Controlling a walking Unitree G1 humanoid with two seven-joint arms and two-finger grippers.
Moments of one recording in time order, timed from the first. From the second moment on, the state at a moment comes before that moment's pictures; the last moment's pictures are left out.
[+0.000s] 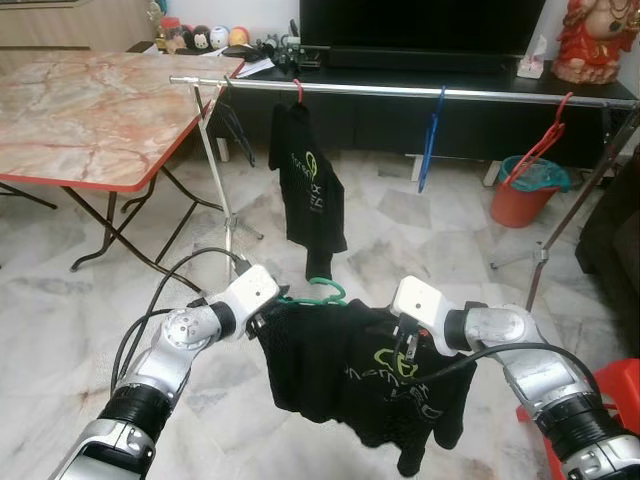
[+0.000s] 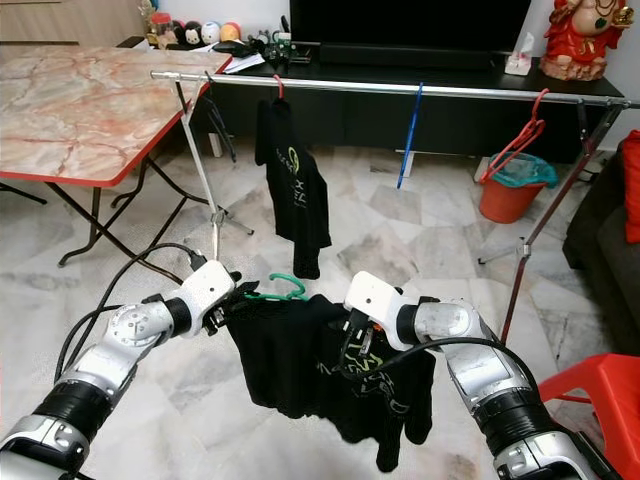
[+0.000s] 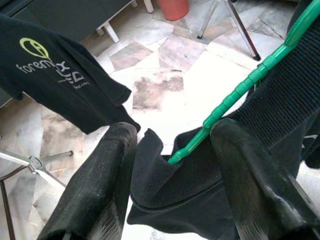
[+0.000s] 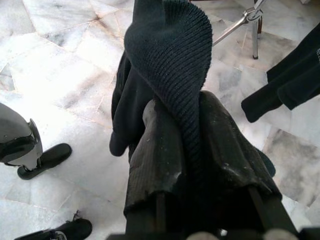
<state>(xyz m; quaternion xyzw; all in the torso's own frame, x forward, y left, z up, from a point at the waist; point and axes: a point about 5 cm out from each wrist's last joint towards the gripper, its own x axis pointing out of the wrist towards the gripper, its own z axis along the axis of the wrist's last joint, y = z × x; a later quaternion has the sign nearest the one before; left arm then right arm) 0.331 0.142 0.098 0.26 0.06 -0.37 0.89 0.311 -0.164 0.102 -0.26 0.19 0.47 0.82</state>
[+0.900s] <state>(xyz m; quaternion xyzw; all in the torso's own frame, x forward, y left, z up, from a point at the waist) 0.328 0.129 0.091 0.24 0.06 -0.39 0.88 0.306 -0.155 0.111 -0.23 0.19 0.52 0.80</state>
